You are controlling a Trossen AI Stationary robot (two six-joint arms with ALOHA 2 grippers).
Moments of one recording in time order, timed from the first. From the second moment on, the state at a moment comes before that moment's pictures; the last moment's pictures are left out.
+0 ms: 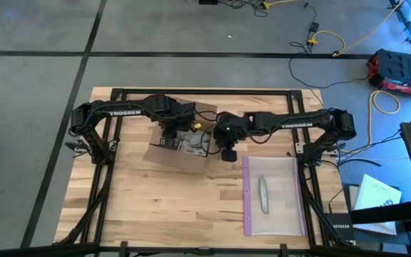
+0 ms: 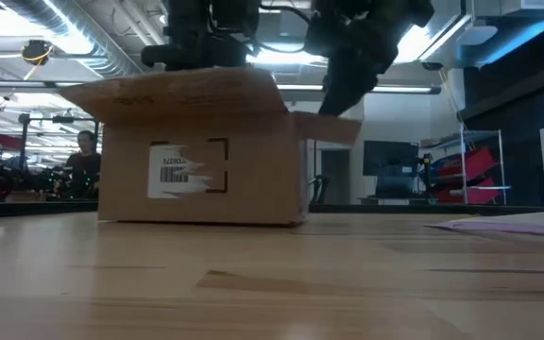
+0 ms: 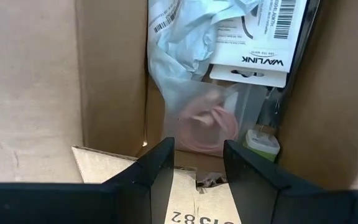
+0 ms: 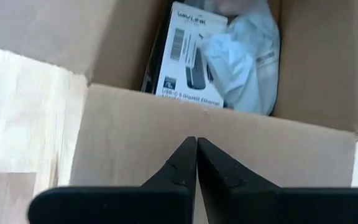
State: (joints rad) left arm 0.22 1.70 1.50 -1.26 -0.19 0.35; right arm -0.10 1.61 1.18 -0.53 -0.09 -0.08
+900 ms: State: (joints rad) left arm 0.23 1.70 1.50 -1.33 -0.19 0.29; right arm -0.10 1.70 1.22 -0.34 -0.18 -0.05
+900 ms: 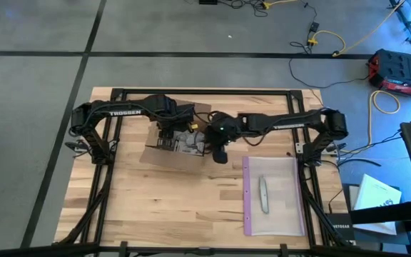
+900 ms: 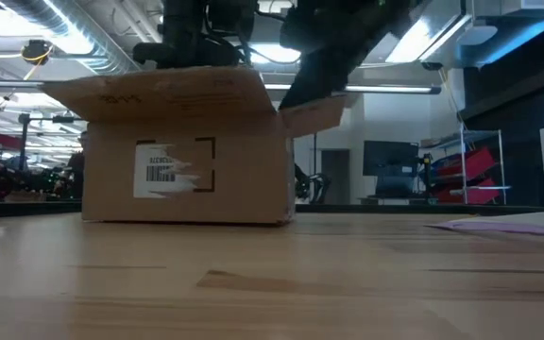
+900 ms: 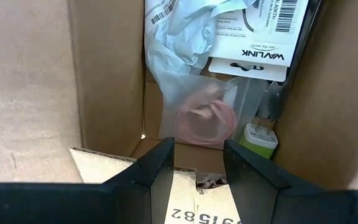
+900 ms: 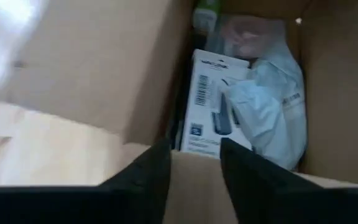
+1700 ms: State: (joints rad) left arm 0.22 1.70 1.61 -1.45 -0.25 0.30; right arm -0.10 1.73 1.23 -0.43 -0.14 -0.05
